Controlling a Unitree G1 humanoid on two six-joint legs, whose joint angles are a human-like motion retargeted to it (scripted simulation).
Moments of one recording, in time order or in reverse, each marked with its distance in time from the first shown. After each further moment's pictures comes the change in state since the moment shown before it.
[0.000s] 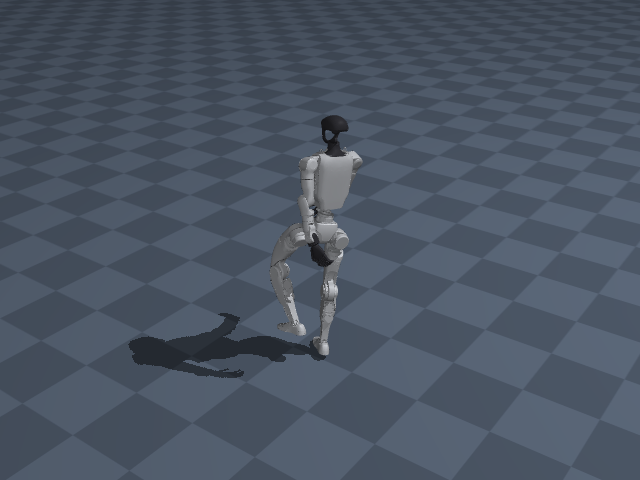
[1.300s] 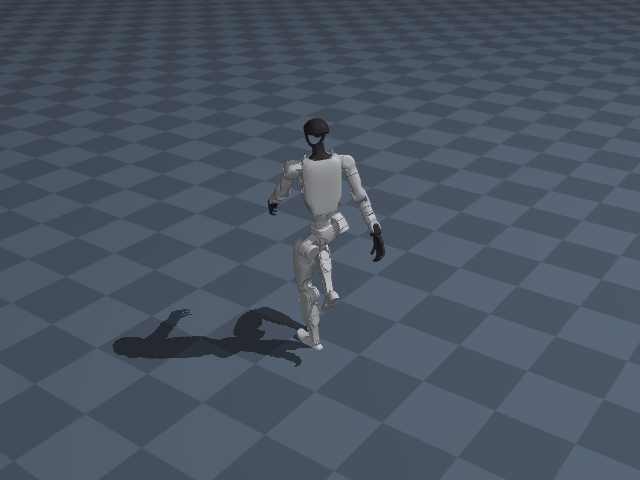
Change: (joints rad) left arm -0.864 0.125 -0.340 -0.503 0.005 -0.223 0.204; right arm 0.691 -0.172 -0.218 0.440 -0.427 0.065 -0.002; waist -0.450 0.257 0.186; left_leg 0.463 0.034 -0.393 -0.876 -0.114 0.074; right_leg -0.774 -0.027 -0.112 1.412 0.274 -0.059
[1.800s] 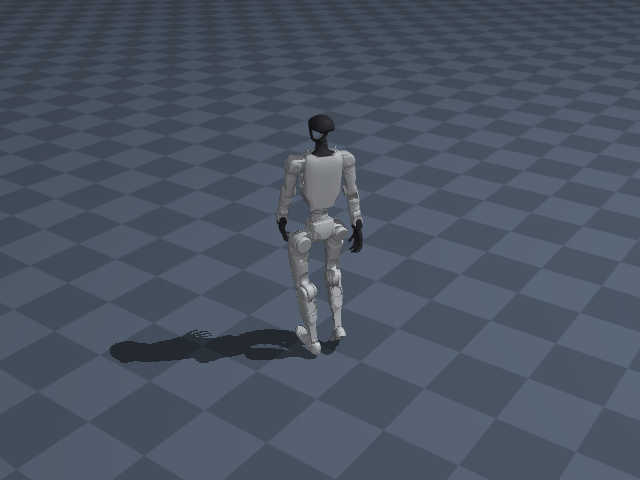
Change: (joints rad) left arm 0.309 -0.141 0.031 0.290 0.017 0.071 -0.145; right arm -0.269 0.069 0.063 -0.037 0.234 -0.018 -0.063; waist 0.207 -0.087 -0.263; left_leg 0.024 -0.159 0.121 -0.110 -0.027 -0.017; right_leg 0.558 0.062 0.092 -0.981 0.114 0.078
